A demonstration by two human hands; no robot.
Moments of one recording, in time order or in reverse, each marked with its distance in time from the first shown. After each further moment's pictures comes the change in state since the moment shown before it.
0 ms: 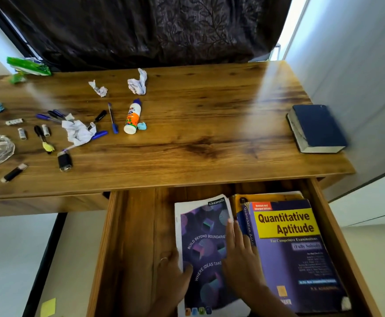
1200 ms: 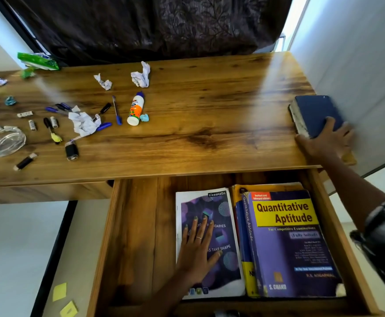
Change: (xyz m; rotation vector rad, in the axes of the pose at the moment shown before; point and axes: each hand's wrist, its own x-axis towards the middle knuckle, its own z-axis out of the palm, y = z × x) left_hand 0.014 0.017 0.042 0.669 0.088 0.479; right_hand 0.178 0.190 -0.177 0.197 0.503 0.525
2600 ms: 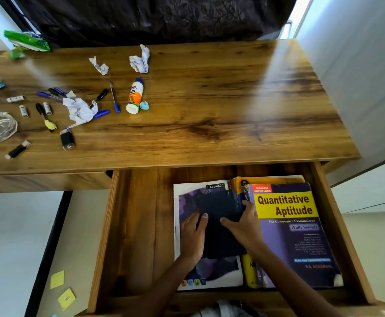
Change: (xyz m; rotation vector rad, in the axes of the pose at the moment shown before) left_hand 0.015 0.006 -0.021 -1.423 0.102 -0.468; right_hand -0.277 -0.040 0.067 0.427 -0.582 0.046
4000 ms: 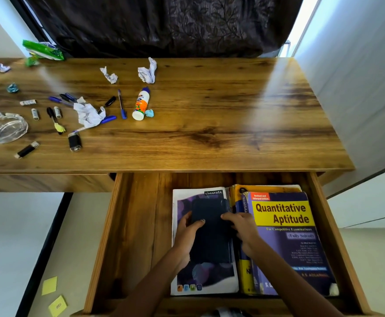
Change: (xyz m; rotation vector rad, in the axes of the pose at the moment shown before) left_hand 0.011 0.009 -0.014 -0.313 -0.066 -0.341; right_hand 0.008 -0.008 -0.006 0.595 -0.152 0.242
